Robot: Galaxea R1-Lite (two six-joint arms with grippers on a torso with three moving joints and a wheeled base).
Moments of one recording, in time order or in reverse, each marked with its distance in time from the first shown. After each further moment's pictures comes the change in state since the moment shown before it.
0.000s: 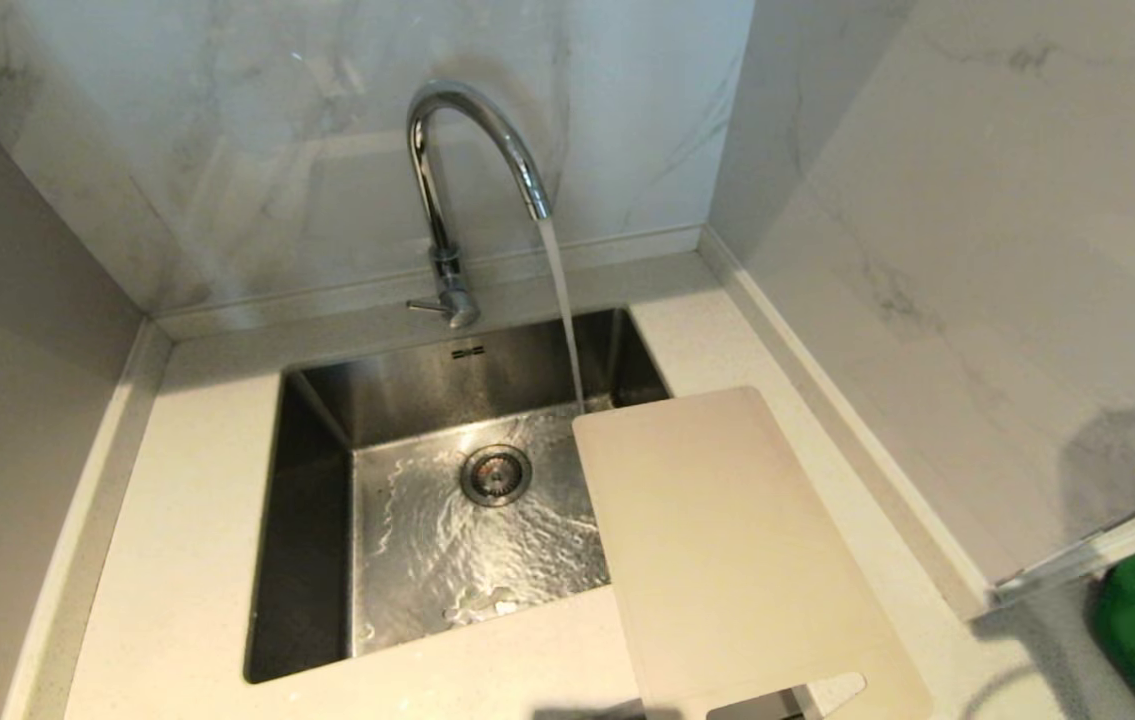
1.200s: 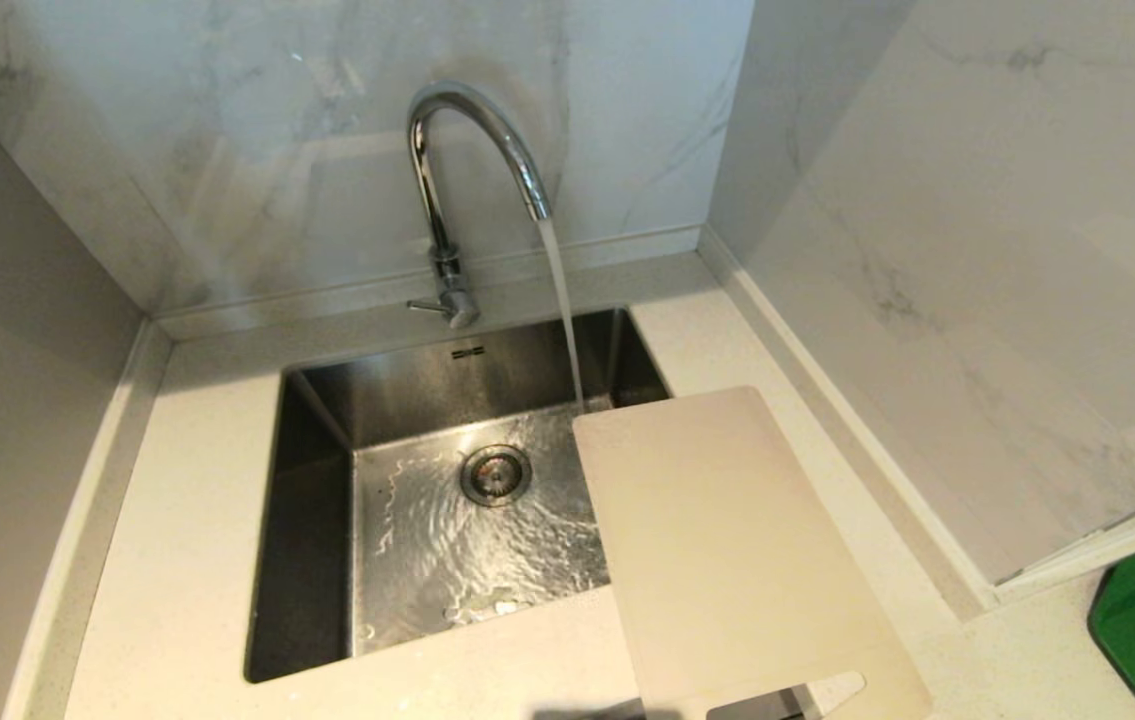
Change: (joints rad) left arm 0.000 0.000 0.000 0.000 0.031 0.000; right arm -0.001 -0.858 1.289 -0.290 -0.098 0.002
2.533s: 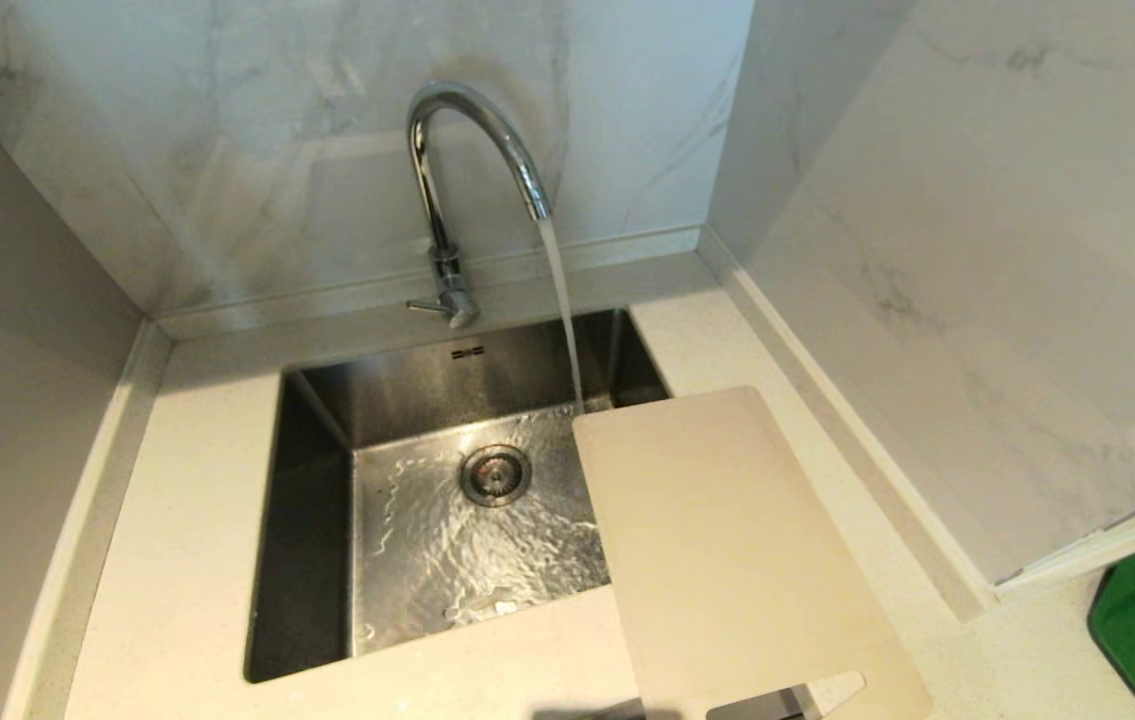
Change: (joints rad) left arm 0.000 -0.001 0.000 0.007 -0.035 0.047; right arm -0.001 -0.021 0.009 -0.013 -0.003 0.034
